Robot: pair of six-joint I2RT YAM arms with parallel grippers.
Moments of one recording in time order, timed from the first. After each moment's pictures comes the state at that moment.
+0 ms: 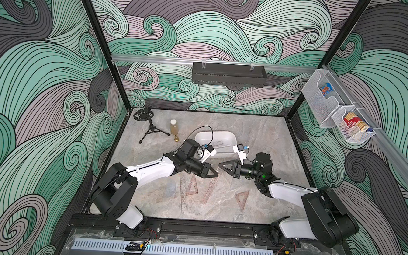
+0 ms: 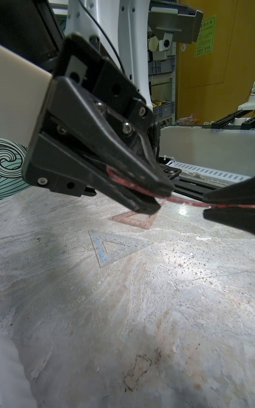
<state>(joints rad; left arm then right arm) -0.66 1.52 0.87 -0.14 0.81 -0.39 0.40 1.40 0.41 0.75 -0.91 0.66</state>
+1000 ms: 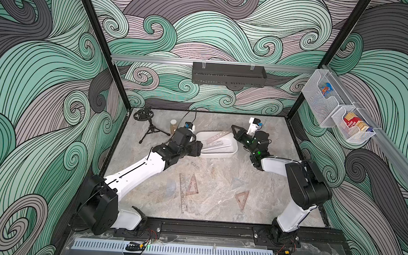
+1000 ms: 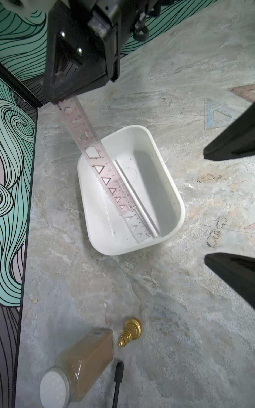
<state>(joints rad) -0.59 1.37 1.01 -0.30 -0.07 -0.40 0.29 1.77 0.84 0.83 -0.27 0.85</state>
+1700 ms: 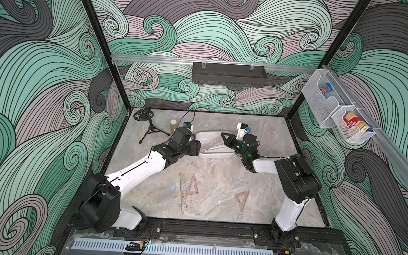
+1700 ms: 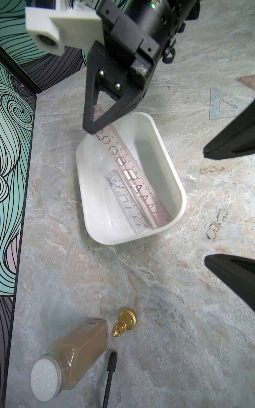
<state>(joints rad) -0.57 1.40 1.01 -0.30 -0.08 -0.41 0.38 1.86 0.84 0.80 -0.27 0.83</state>
